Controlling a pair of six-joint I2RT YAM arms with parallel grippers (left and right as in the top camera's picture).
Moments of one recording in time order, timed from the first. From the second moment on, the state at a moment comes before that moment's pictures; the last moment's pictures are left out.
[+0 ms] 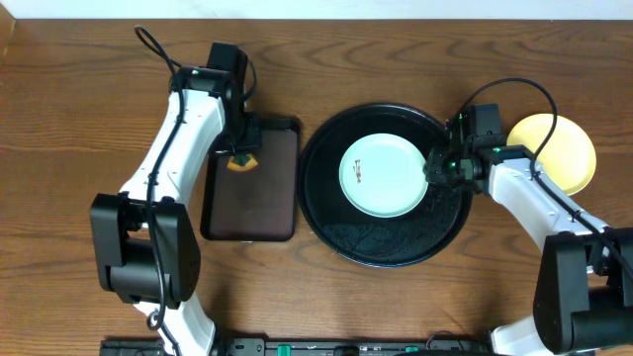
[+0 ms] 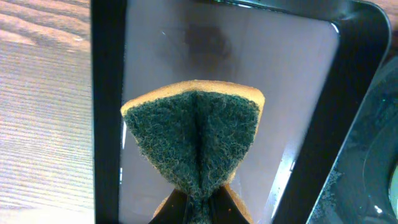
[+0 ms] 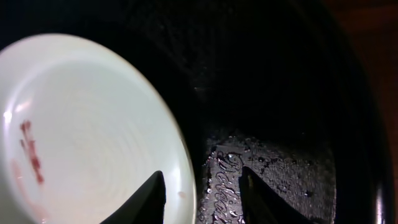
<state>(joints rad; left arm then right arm) -0.15 1.89 1.56 -1.11 -0.01 -0.28 0.13 1.70 0.97 -0.46 -0.16 0.33</state>
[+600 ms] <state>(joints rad) -0.20 1.89 1.56 -1.10 -0.01 -0.28 0.17 1.74 0.95 -0.38 -0.07 0.25</state>
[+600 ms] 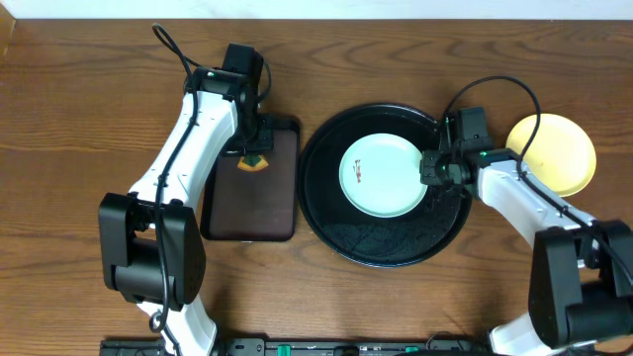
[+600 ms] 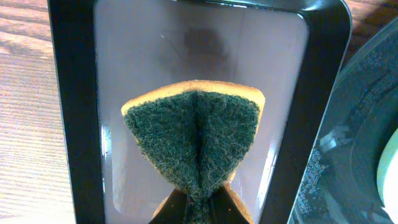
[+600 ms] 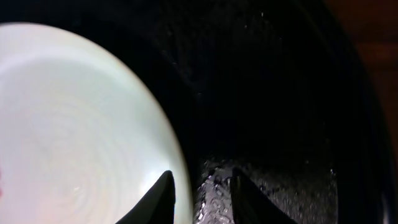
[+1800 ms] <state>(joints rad) -0.20 1.90 1.59 -1.09 0.01 -0.26 0.17 1.67 0.95 -0.43 -0.10 0.23</state>
